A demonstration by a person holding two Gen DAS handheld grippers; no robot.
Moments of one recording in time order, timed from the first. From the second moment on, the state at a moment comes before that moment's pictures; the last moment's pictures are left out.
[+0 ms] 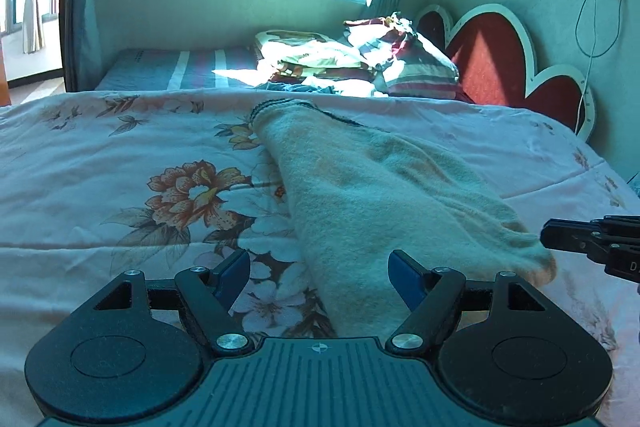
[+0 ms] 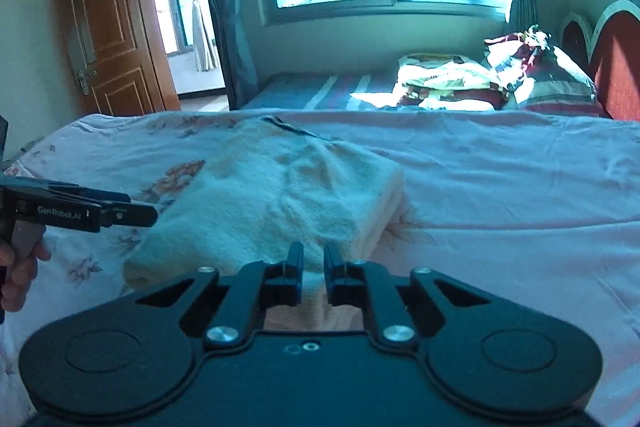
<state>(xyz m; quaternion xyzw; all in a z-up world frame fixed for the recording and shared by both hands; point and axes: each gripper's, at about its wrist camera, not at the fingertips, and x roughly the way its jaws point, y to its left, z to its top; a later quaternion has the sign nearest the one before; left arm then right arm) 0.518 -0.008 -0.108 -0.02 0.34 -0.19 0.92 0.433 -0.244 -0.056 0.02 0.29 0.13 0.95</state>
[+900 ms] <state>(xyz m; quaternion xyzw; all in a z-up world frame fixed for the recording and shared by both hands) 0.503 -0.021 -0.117 0.03 0.35 -0.14 0.92 0.442 -0.237 -0.076 0.04 0.34 0.14 0.93</state>
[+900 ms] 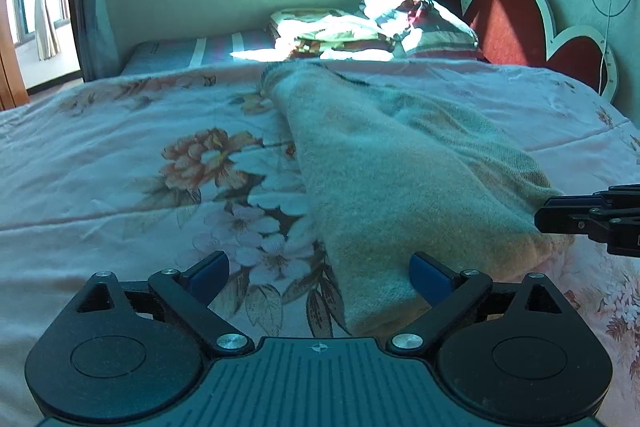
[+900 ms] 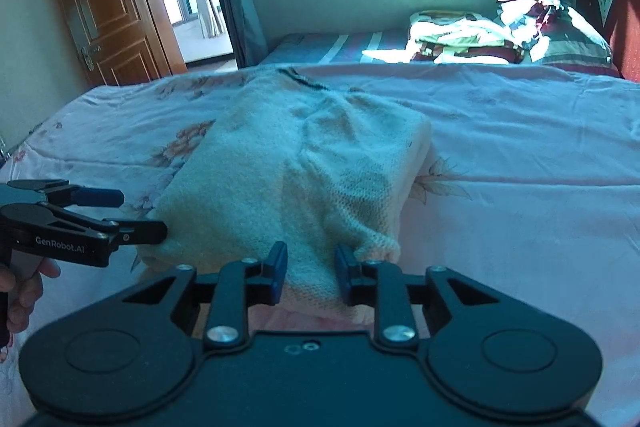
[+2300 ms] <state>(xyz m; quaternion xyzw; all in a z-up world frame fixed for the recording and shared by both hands) 0.620 -0.080 -0.125 0.05 0.36 -0.12 0.93 0.577 -0.289 -0.076 0.07 0.33 0.17 0.92</state>
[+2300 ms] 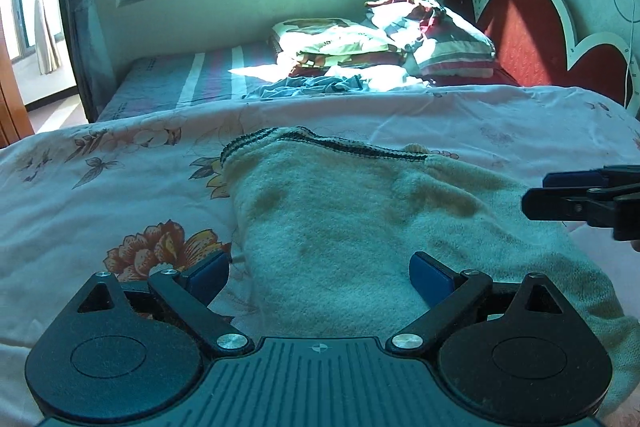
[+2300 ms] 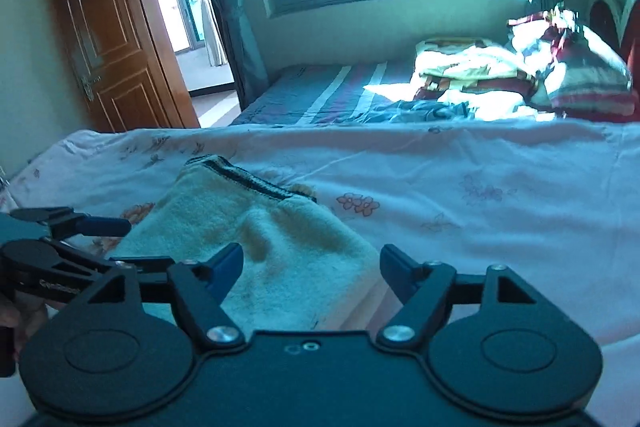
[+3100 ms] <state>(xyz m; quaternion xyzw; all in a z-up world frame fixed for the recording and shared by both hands) 0.599 -0.001 -0.161 -0.20 0.45 -0.22 0.84 0.553 -0.343 -0.108 0.30 0.42 0.23 0.82</state>
